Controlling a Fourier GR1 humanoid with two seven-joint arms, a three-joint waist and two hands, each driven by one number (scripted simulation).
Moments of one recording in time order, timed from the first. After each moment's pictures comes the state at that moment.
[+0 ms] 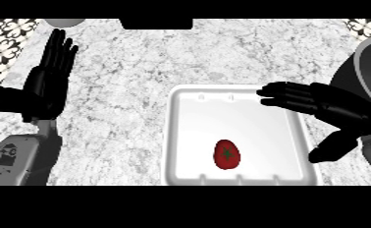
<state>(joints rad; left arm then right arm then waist) -0.29 0.29 0.02 -1.51 0.23 0.18 0.02 -0.34 -0.75 0.33 -1.57 0.34 0.41 -0.58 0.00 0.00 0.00</state>
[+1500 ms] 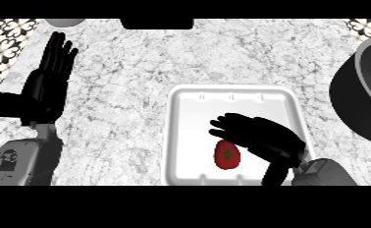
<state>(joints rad) -0.26 0.23 0.08 -1.54 0.17 0.11 0.04 -0.19 -0.38 0.45 -1.63 0.82 0.45 -0.36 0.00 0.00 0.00</state>
